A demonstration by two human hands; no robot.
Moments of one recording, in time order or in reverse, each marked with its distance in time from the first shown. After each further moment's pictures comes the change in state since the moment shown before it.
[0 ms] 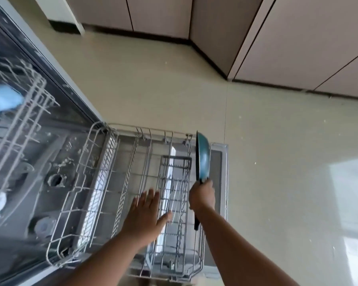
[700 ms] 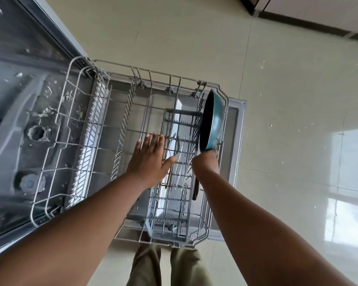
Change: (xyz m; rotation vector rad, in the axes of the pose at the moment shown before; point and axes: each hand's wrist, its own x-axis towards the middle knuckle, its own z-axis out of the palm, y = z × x) left_hand 0.086 -0.026 0.042 -0.031 0.006 -0.001; right_hand 0.057 0.035 0.059 -0.144 -0.104 0.162
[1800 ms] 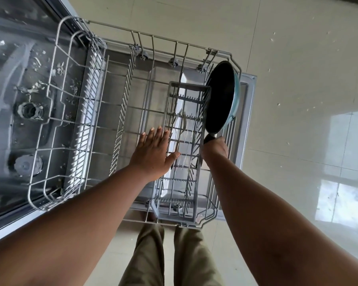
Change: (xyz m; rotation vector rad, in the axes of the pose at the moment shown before) left_hand -0.014 -0.019 0.047 0.037 -0.130 0.057; right_hand 0.018 0.026 0.022 -0.035 0.061 0.044
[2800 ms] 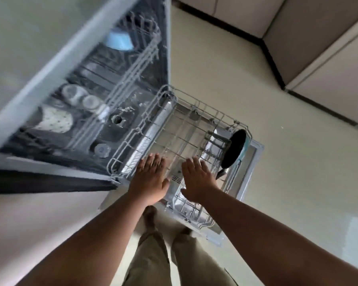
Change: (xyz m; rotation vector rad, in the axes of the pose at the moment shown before) left_hand -0.231 0.011 -0.065 -0.006 0.235 -0.351; right_hand -0.228 0.005 -0.051 -1.307 -0.117 -1.291
